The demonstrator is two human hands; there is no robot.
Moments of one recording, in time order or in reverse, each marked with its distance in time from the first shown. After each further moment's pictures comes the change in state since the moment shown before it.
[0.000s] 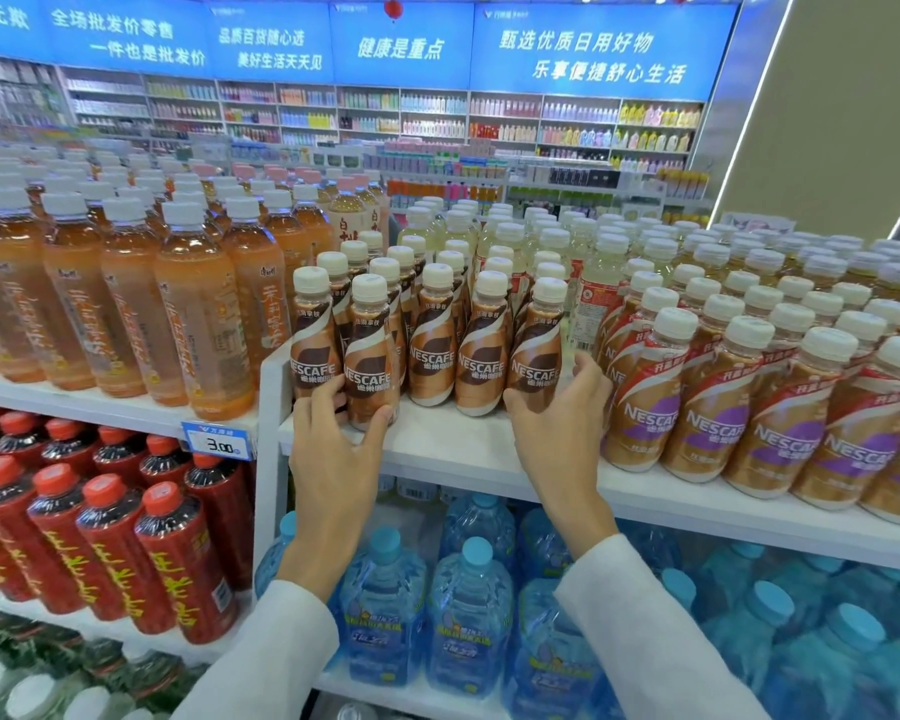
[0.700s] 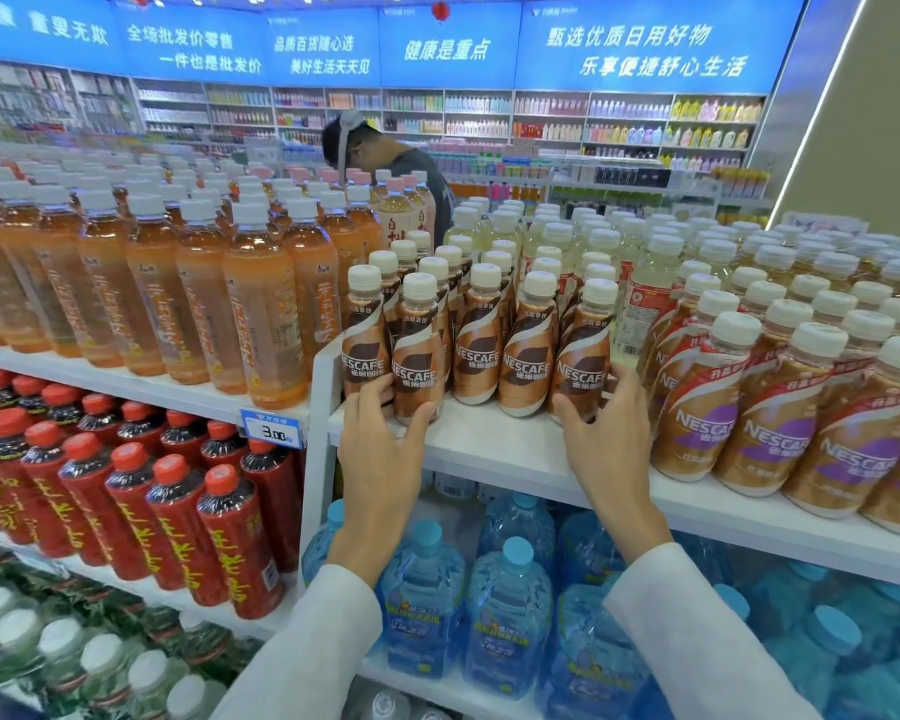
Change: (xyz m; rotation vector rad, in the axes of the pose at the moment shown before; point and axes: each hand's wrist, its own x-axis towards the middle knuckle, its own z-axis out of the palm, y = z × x) left_hand -0.001 0.002 -0.002 -0.030 0.008 -0.022; right_hand 0.008 0.016 0.002 -0.027 -0.081 -0.029
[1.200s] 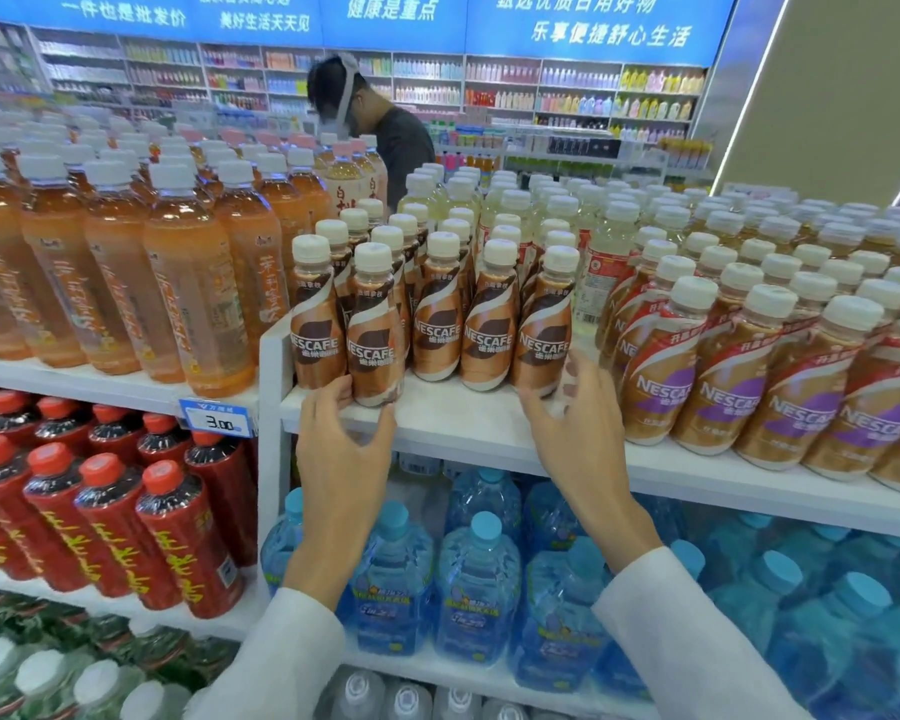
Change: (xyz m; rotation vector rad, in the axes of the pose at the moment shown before) left_hand -0.016 -0.013 0.001 0.008 0.012 -0.001; right_hand -0.024 0.001 -0.015 -0.028 -0.077 -0.044
